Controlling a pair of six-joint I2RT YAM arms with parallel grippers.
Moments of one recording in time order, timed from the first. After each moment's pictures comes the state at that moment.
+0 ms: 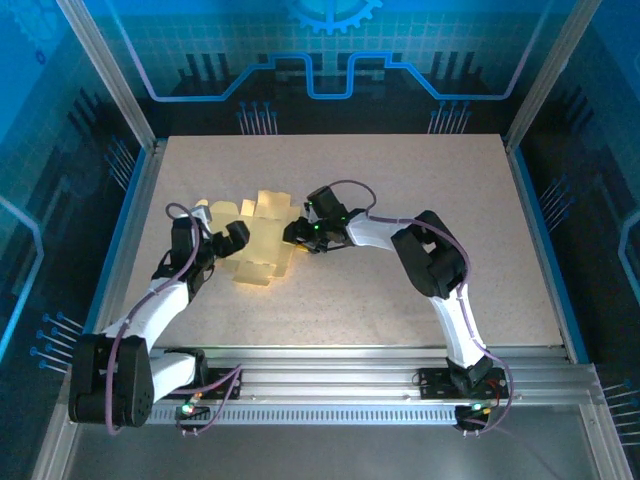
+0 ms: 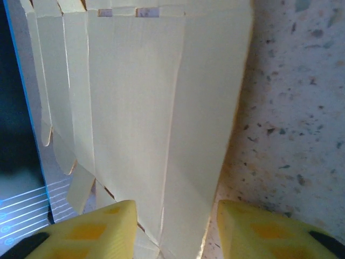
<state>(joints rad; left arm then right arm) 0.00 1.15 0.51 0.03 0.13 -0.51 0.67 2.20 1.47 -0.12 -0.45 0.94</state>
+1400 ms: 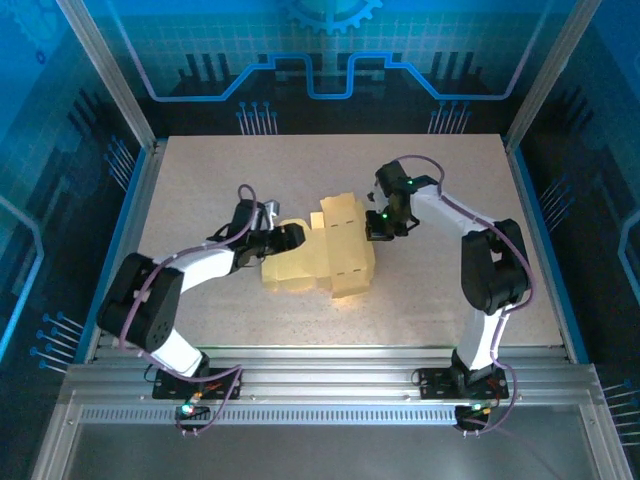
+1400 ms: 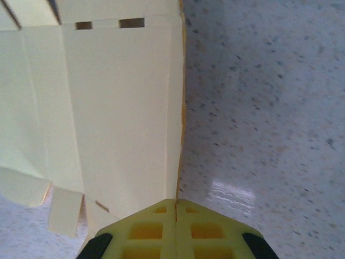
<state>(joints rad) -0.34 1.61 0.78 0.07 0.33 -0.66 0.37 1.86 1.41 -0.88 -0.24 0.28</state>
